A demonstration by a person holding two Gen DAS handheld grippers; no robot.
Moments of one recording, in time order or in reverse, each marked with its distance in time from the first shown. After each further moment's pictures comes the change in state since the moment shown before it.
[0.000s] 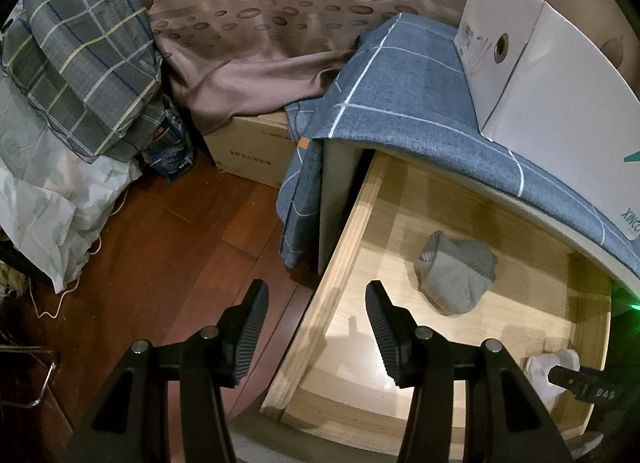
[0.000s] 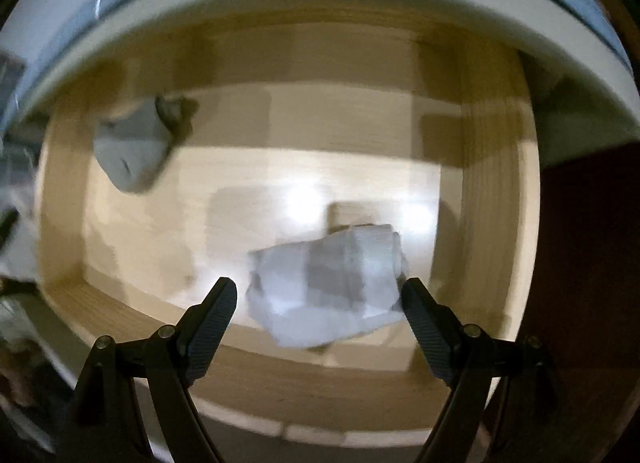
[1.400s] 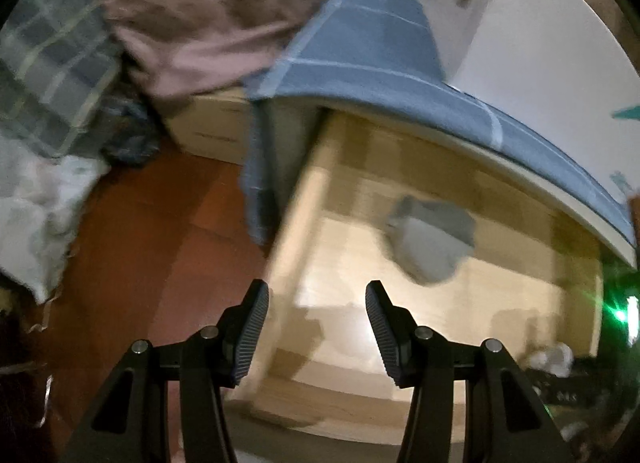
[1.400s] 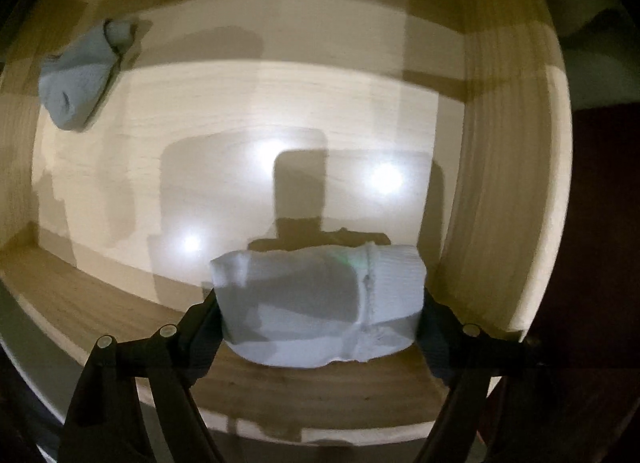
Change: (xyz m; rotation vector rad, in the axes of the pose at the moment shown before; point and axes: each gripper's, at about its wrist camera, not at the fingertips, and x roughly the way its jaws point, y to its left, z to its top) left arm 0.024 -0.024 -0.003 0.104 0.131 -0.124; right arm 0.036 0.012 -0.008 -0.072 0.163 -0.151
